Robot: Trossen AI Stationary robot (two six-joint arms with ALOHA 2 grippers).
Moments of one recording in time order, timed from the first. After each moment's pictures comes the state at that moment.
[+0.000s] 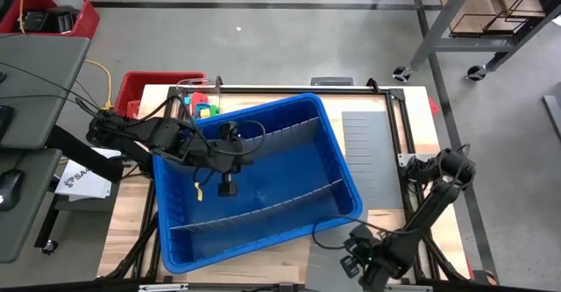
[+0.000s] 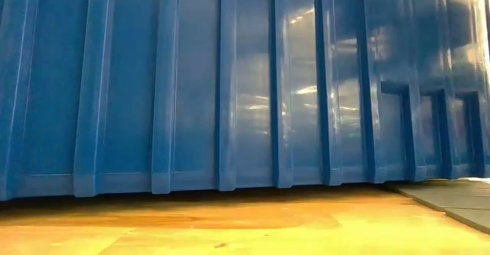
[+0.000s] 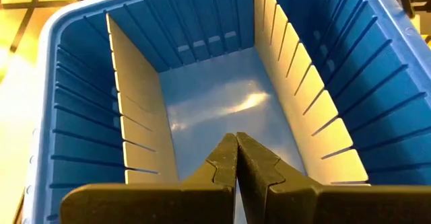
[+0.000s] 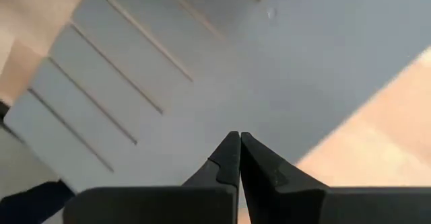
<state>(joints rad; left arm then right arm) -0.31 1.47 1.74 -1.16 -0.38 -0.20 0.95 1.85 1.26 -0.87 0.23 1.96</state>
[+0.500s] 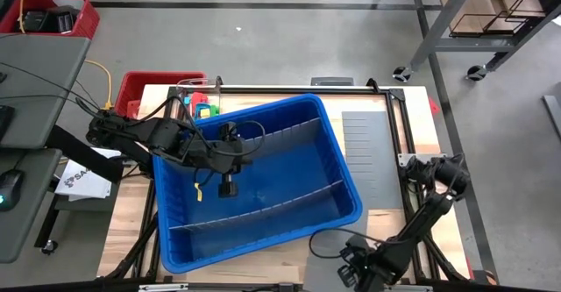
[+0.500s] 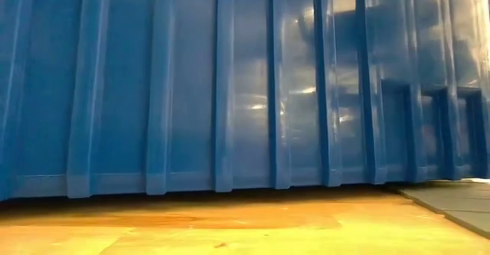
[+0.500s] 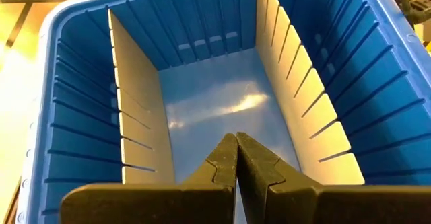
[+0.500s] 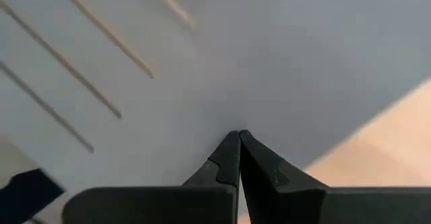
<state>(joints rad) -0.31 1.47 1.74 -1.16 -0.38 -0.23 0.99 1.95 1.26 -0.70 0.12 2.00</state>
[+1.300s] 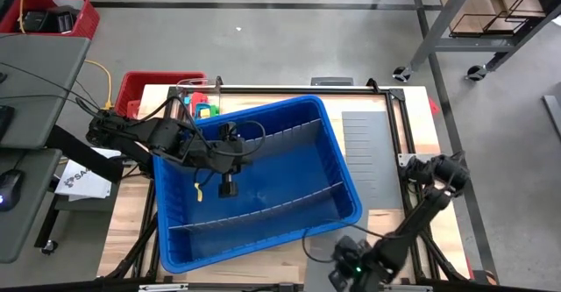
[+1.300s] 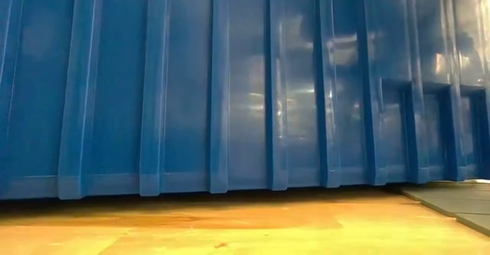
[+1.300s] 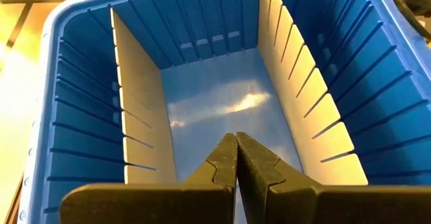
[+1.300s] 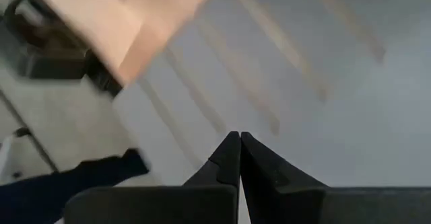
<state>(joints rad) -0.31 1.47 1.74 -1.16 -0.38 -0.23 0.92 1.93 1.26 -0.53 0.32 1.77</state>
